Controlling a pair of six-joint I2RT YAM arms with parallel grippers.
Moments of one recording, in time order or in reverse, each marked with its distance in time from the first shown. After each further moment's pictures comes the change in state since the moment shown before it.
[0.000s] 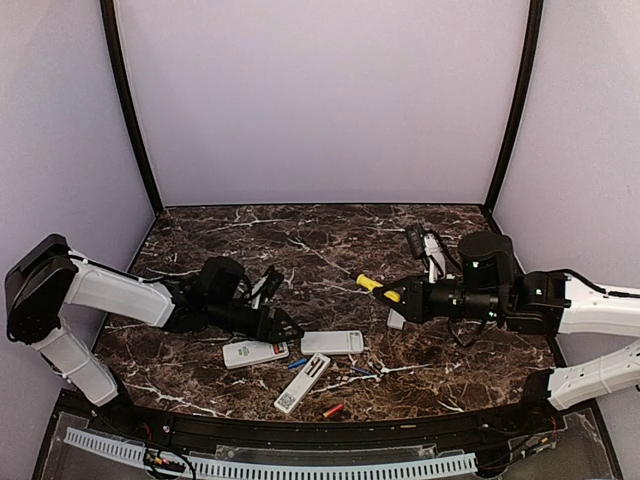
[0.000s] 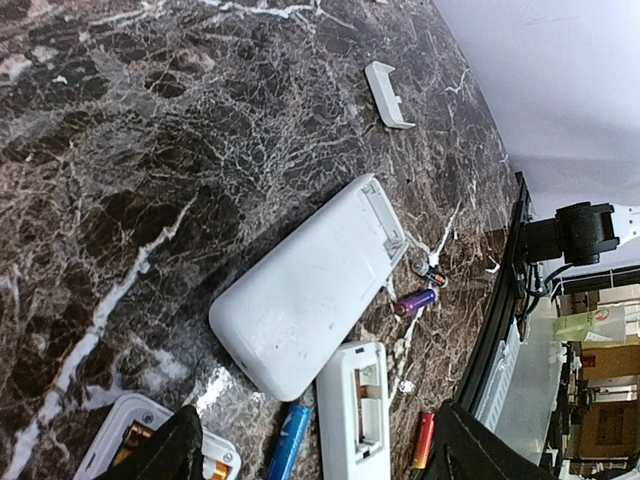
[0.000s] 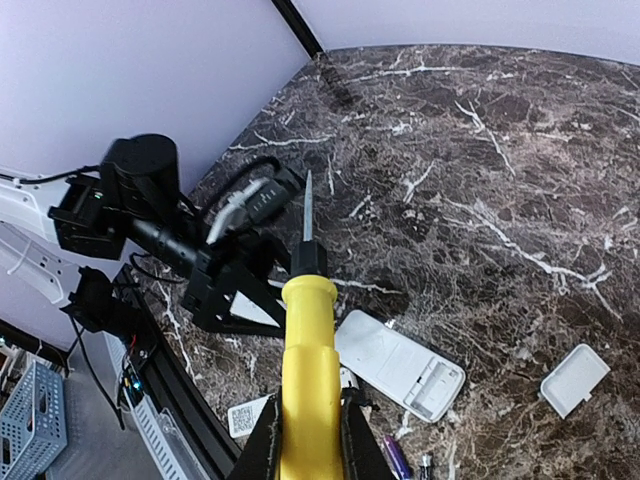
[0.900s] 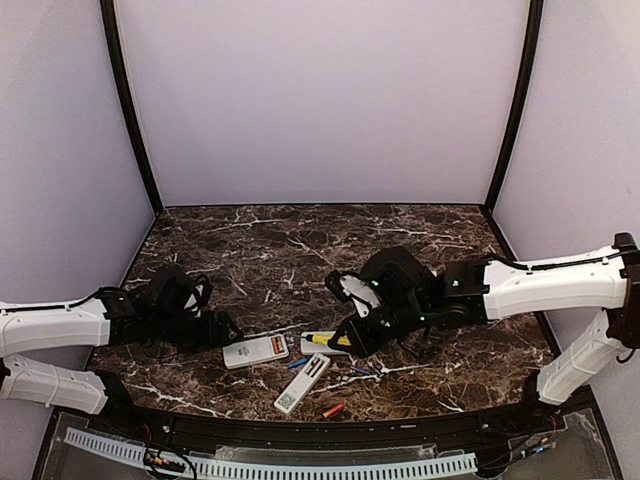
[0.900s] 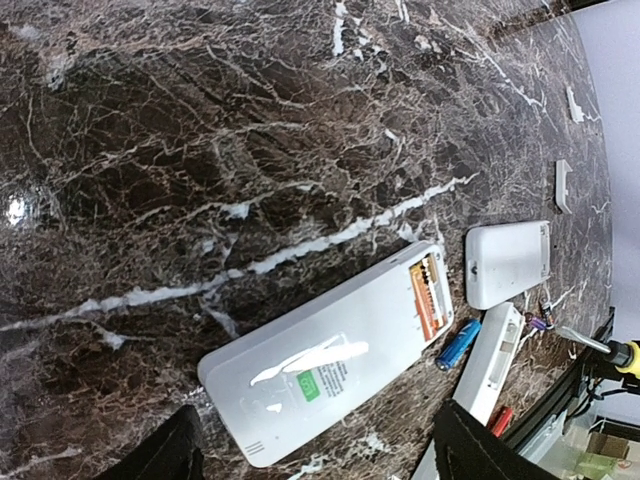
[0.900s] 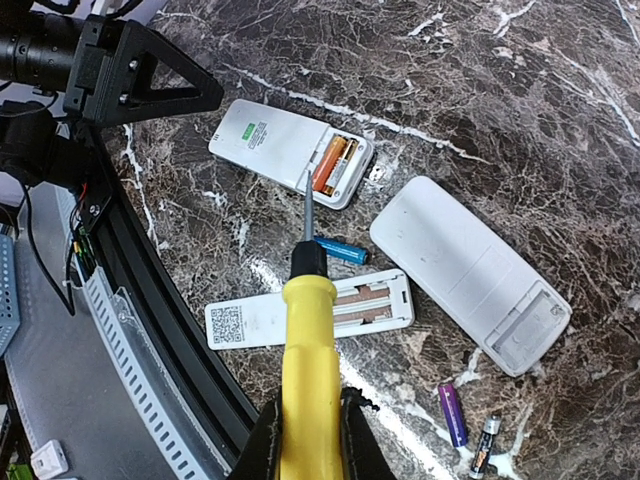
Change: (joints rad) left arm 0.060 -0.546 -0.183 -0.534 -0.377 -0.251; right arm 0.126 0.454 0.281 -0.252 -0.142 -0.079
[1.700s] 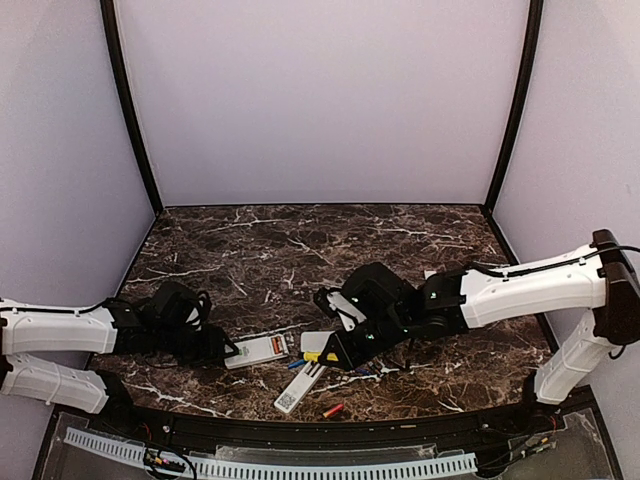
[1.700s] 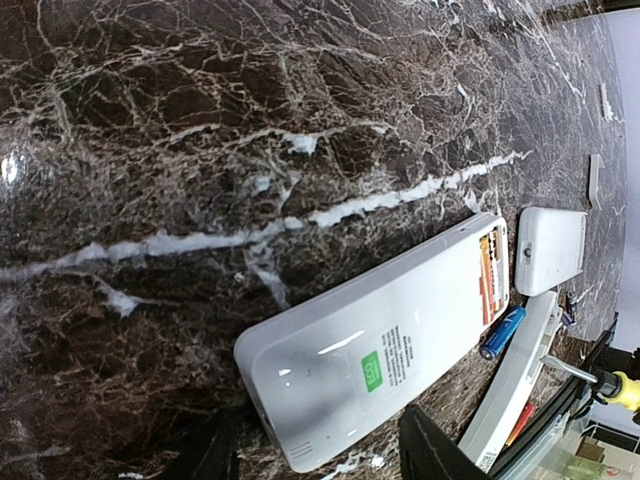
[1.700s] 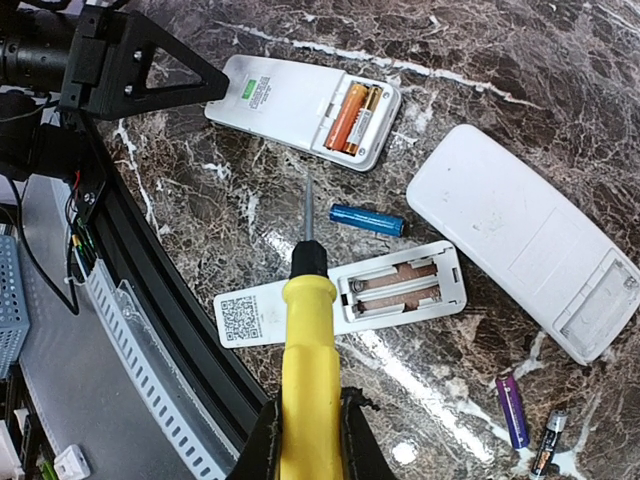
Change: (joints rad) left arm 0.005 0.037 -0.096 0.069 0.035 -0.072; right arm 0.046 0.112 0.031 0.023 -0.030 0.103
